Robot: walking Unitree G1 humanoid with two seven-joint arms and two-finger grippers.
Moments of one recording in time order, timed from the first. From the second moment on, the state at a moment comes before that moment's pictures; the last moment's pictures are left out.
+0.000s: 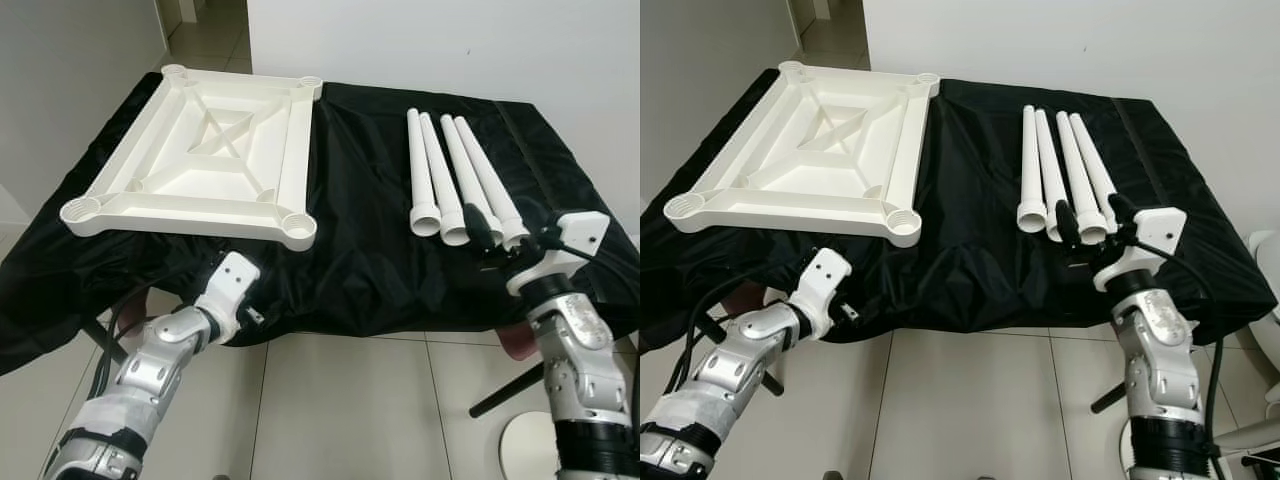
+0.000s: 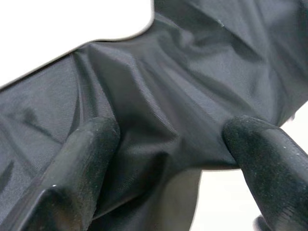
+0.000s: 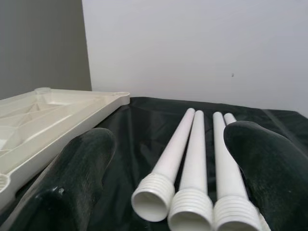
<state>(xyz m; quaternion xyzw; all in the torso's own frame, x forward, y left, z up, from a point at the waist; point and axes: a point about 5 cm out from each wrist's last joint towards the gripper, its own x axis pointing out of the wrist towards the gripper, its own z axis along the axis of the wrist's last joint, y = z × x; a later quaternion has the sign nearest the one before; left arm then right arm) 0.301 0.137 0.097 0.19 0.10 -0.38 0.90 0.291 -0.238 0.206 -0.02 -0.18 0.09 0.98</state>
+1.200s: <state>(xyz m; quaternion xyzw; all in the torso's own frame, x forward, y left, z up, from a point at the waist) 0.311 0.148 0.207 0.09 -0.08 -0.49 0.86 0.312 -0.220 0.220 0.00 -0.20 0.12 0.97</state>
